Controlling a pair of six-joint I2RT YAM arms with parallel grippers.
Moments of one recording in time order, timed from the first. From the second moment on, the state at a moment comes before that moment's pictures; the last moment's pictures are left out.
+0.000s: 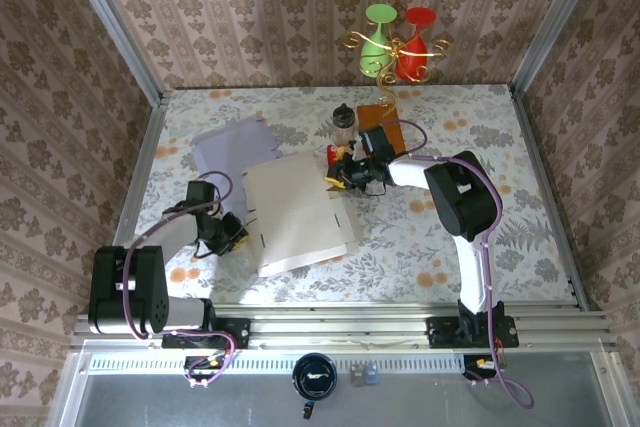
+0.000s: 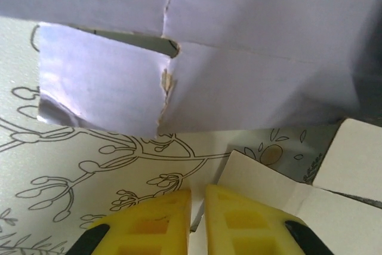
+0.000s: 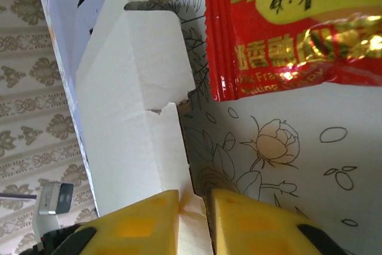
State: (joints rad) left arm -0.08 1.35 0.56 -0.49 0.37 -0.72; right arm 0.41 2.13 1.29 0.02 -0.64 0.91
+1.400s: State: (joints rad) left arm -1.24 1.34 0.75 -0.55 -0.60 0.08; right arm 0.40 2.02 1.49 -0.29 -0.58 1.23
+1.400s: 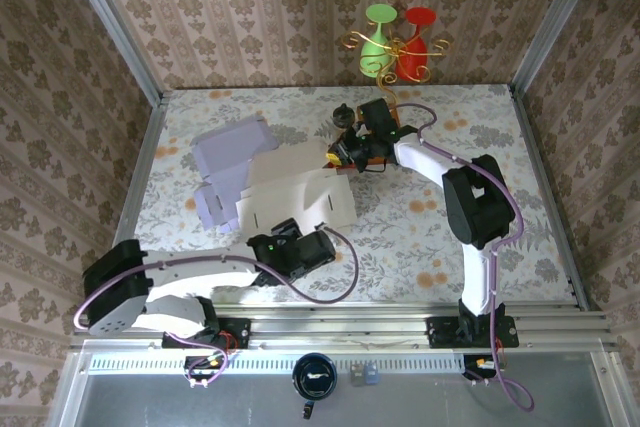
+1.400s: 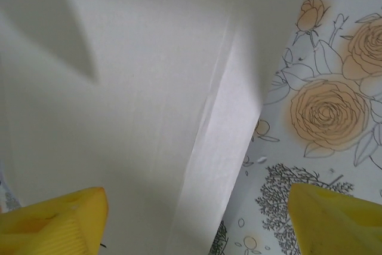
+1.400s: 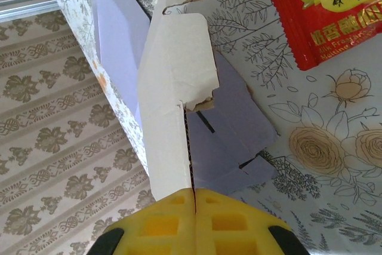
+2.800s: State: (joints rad) left arm -1.21 1.38 0.83 -0.50 -0.82 0.32; right arm 0.34 2.03 1.49 -0.27 -0.63 1.31
